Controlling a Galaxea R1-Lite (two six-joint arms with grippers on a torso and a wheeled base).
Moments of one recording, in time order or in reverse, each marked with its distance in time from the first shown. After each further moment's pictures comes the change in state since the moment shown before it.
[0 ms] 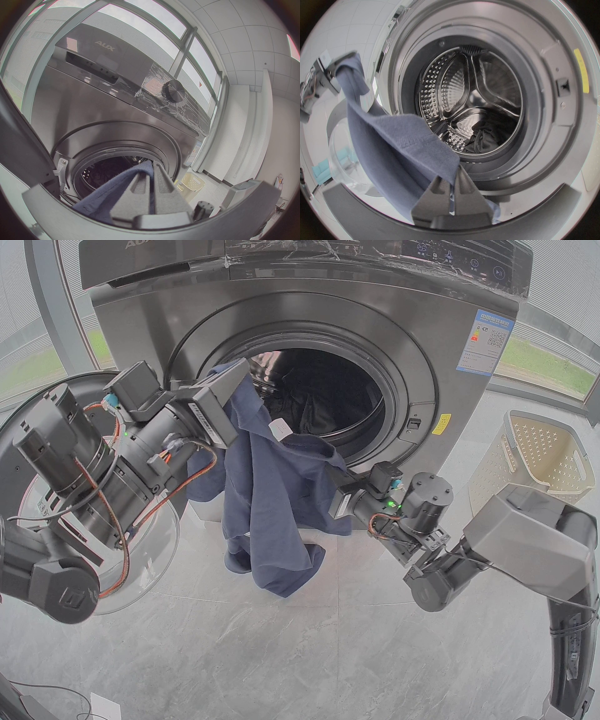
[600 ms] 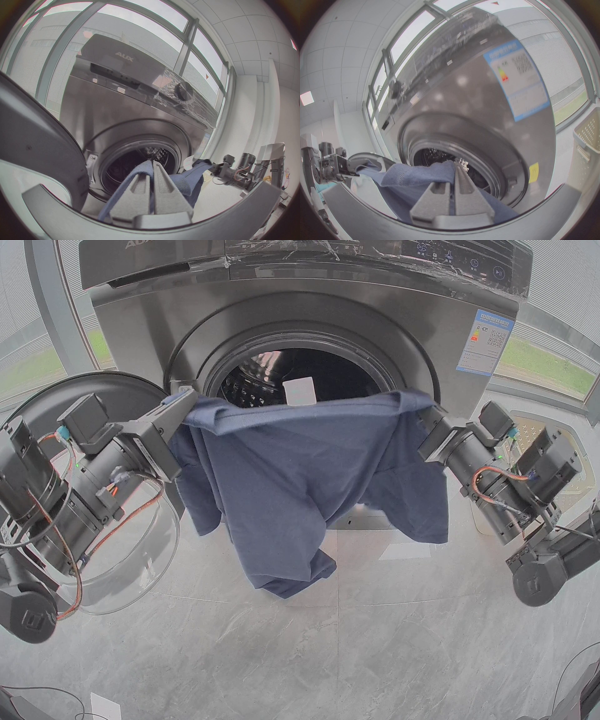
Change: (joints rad) left arm 0.082 -0.149 0.189 0.044 0.008 0.027; right arm -0.030 -0.517 0.372 -0.043 -0.061 0.094
